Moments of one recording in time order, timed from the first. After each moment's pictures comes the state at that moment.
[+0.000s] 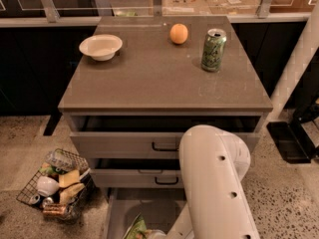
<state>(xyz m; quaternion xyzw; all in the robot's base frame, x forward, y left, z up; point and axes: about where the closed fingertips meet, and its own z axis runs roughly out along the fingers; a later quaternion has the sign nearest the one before) 0.374 0.061 0.244 -0.56 0.77 0.06 0.30</state>
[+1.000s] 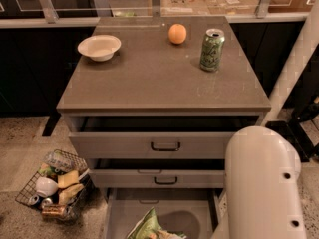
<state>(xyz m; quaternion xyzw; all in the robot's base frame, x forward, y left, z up) 0.351 0.008 0.347 -0.52 0.75 0.04 0.41</state>
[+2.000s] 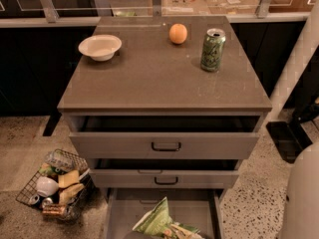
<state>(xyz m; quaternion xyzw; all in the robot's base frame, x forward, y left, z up) 0.338 -0.038 0.468 -0.48 0.69 0.07 0.53</state>
